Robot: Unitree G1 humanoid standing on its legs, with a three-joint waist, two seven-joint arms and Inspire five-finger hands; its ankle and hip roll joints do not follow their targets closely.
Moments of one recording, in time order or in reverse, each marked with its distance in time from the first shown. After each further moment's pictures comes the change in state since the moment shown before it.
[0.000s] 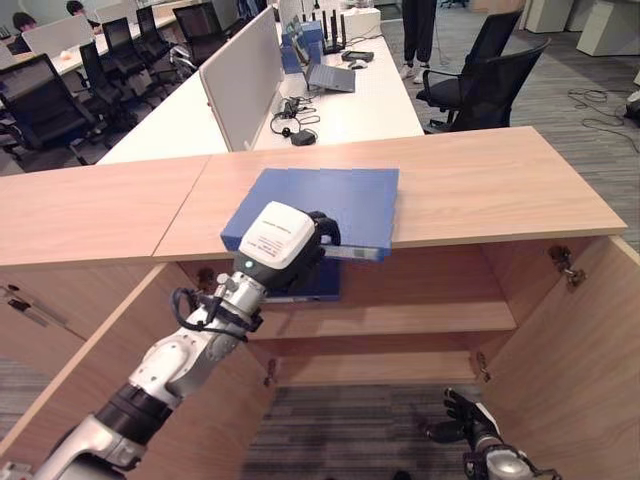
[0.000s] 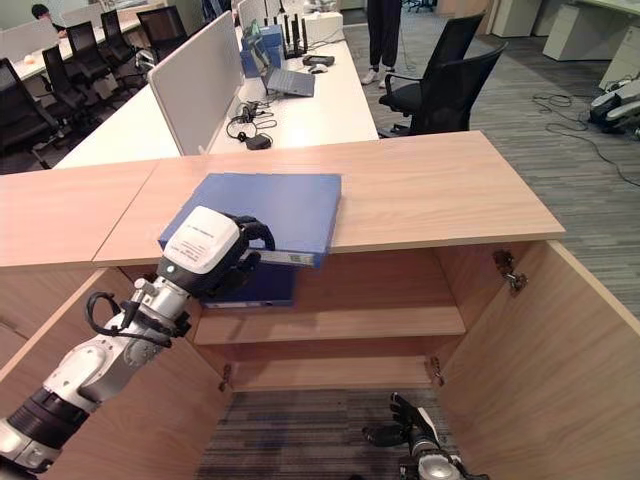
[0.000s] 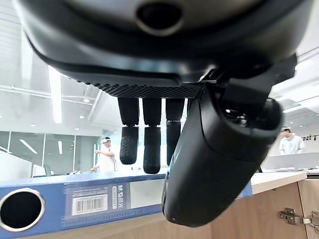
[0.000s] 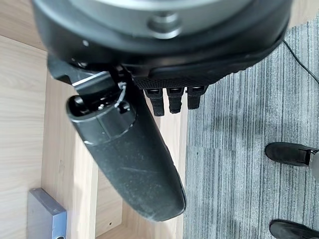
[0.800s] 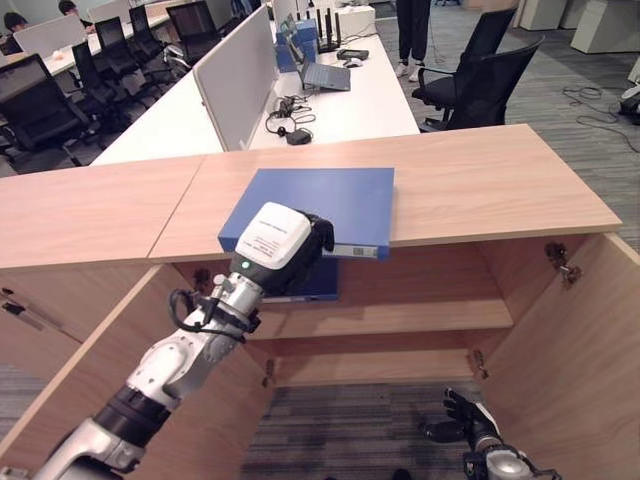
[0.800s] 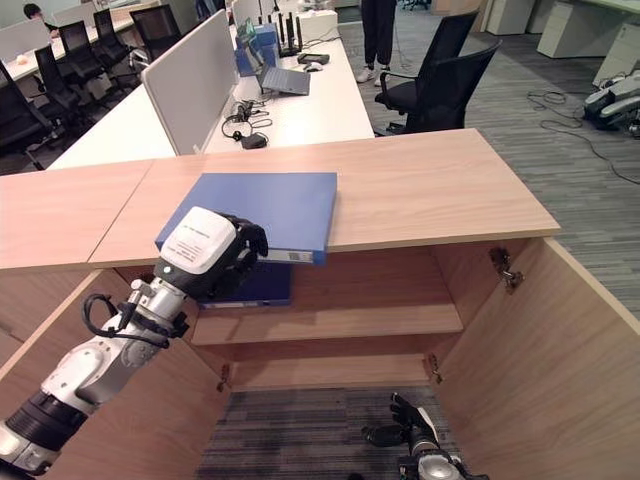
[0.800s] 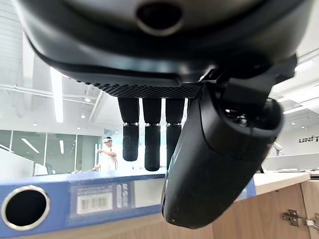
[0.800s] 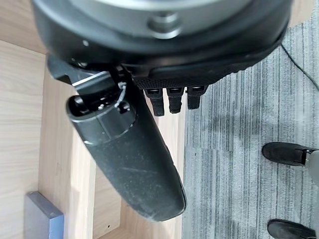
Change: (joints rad) left arm 0.017 0.000 0.036 -0.017 -0.001 0.001 0.000; right arm 0.001 0.001 0.001 0.008 0.001 0.001 0.000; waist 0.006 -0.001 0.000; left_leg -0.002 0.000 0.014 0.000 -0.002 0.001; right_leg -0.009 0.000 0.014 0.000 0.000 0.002
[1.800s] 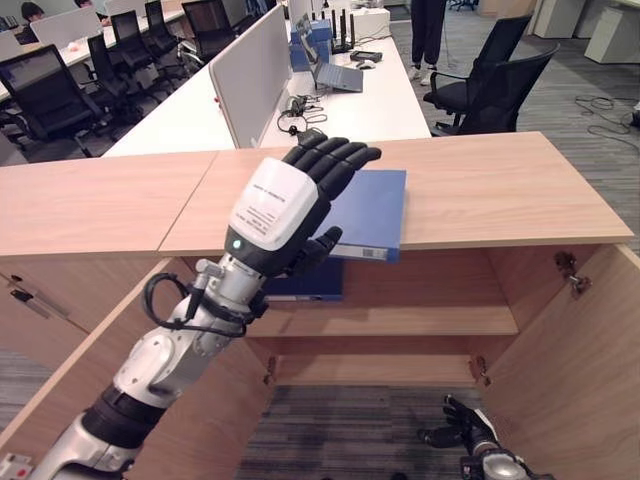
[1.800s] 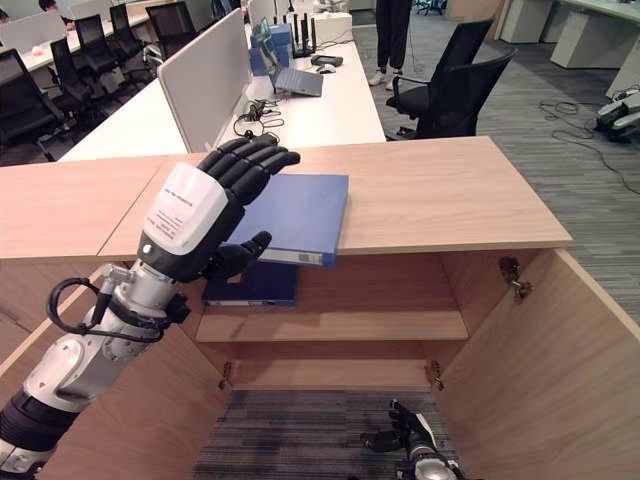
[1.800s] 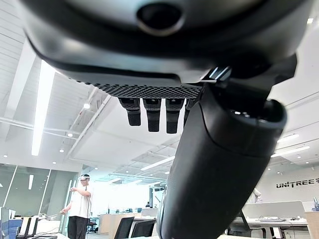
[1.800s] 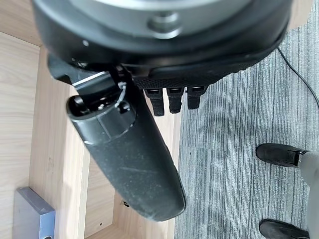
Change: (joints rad) left arm -0.009 0.002 0.077 -0.206 -0.079 -0.042 0.007; right arm -0.011 0.022 0.002 0.041 -0.002 0.003 -0.011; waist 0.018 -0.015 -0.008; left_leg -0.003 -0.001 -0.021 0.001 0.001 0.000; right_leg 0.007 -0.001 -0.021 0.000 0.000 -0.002
